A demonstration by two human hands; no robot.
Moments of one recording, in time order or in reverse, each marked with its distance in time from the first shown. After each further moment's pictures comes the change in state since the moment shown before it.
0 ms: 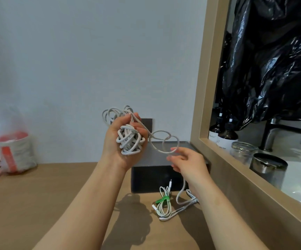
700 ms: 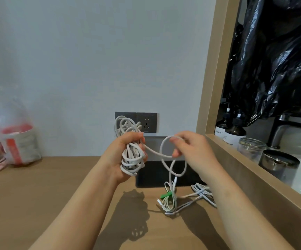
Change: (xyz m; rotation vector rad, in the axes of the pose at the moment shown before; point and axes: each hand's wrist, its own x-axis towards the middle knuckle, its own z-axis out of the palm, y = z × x) left_hand -0.012 0.008 -0.039 0.533 0.280 -0.061; right_hand 0.003 -0.024 -0.001 -0.278 -0.110 -0.308
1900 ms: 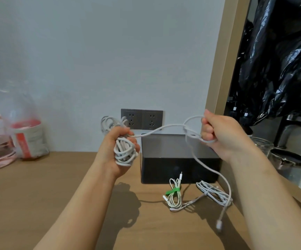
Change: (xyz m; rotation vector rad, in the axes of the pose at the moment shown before) left_hand 0.002 0.011 -0.028 -0.227 0.012 0.124; right_hand 0.016 -0.027 -0.036 0.614 0.116 0.308
